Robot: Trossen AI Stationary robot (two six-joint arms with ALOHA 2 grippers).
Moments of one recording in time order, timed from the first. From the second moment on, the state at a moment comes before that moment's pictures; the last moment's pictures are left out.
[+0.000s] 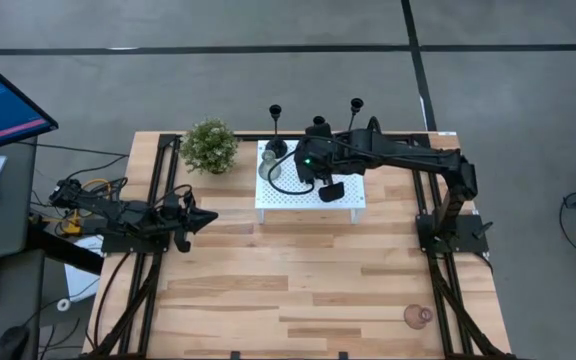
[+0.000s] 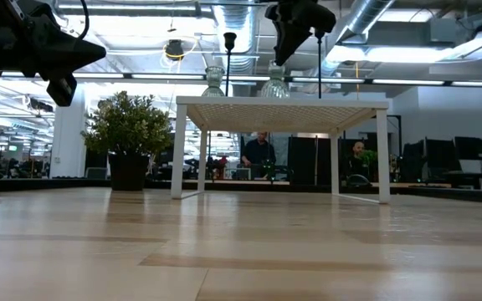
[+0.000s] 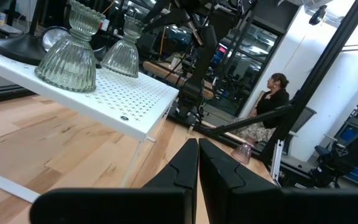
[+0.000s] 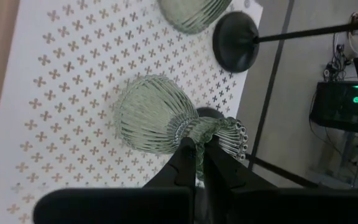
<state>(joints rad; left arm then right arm) -0.38 0.08 0.01 0.16 -0.51 -0.35 -0.11 1.82 1.94 -1.24 0.44 -0.55</state>
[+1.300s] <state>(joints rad) -0.38 0.08 0.01 0.16 -0.51 -0.35 -0.10 1.82 1.87 -1.21 0.44 -0.52</state>
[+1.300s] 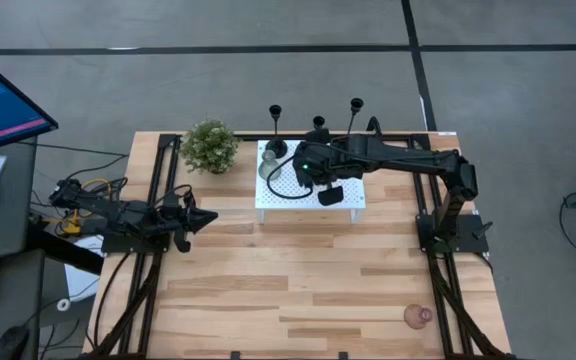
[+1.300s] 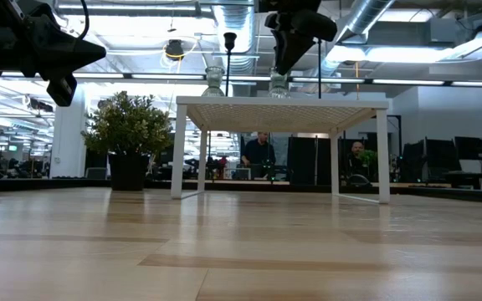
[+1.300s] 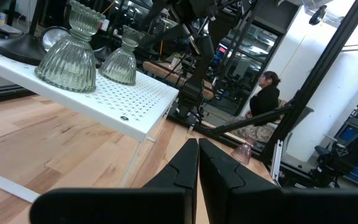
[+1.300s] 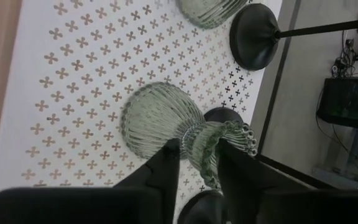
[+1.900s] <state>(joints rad) -0.38 0.08 0.01 0.16 -0.51 -0.35 -0.03 1.67 1.96 -1.54 0.37 -0.21</state>
